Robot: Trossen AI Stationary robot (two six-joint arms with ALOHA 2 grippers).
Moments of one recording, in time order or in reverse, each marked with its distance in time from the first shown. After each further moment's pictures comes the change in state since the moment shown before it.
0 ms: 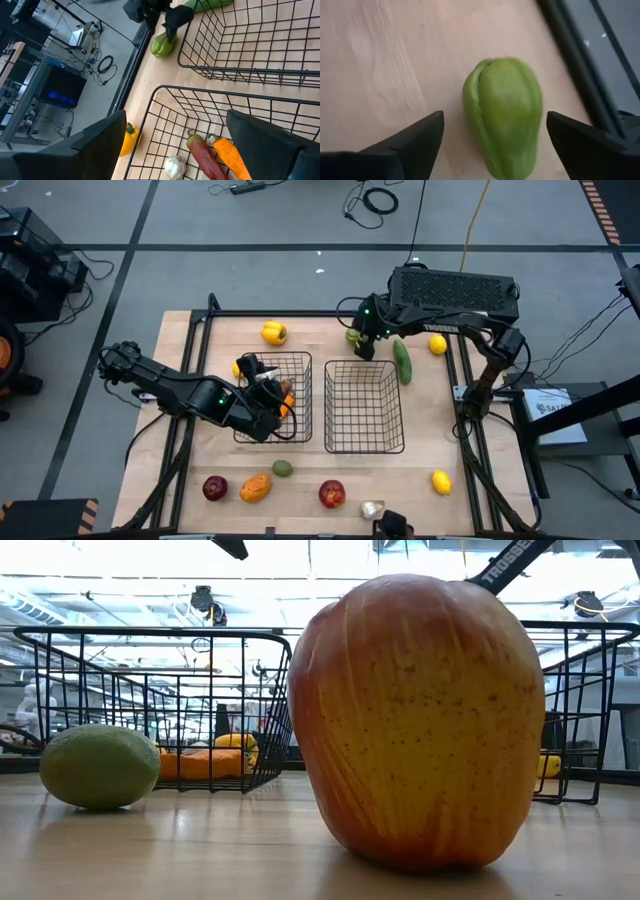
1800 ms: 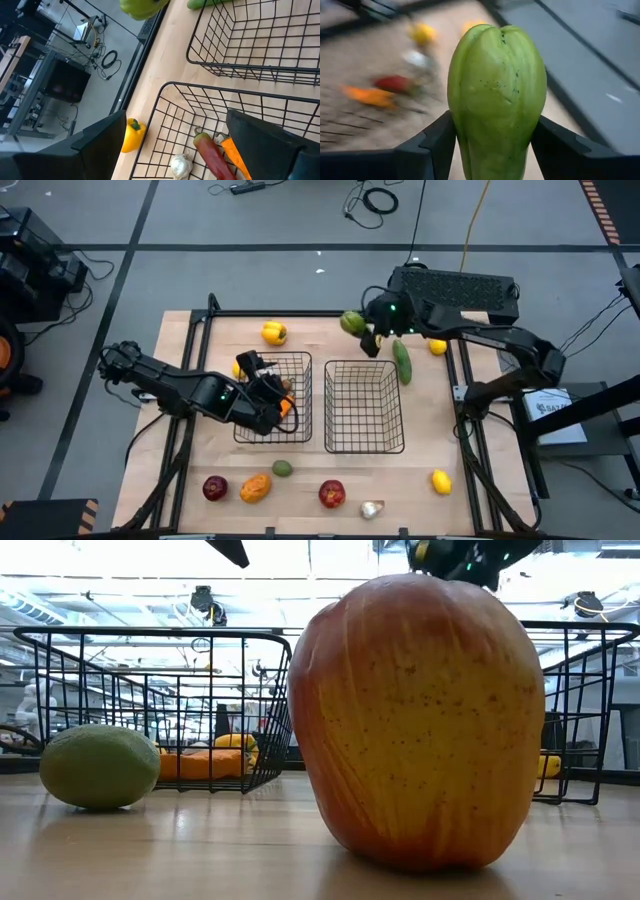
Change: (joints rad) left arm 0.034 0.000 0.000 -0.015 0.000 0.002; right arm 0.125 -0.376 0.000 -0.014 -0.114 0.276
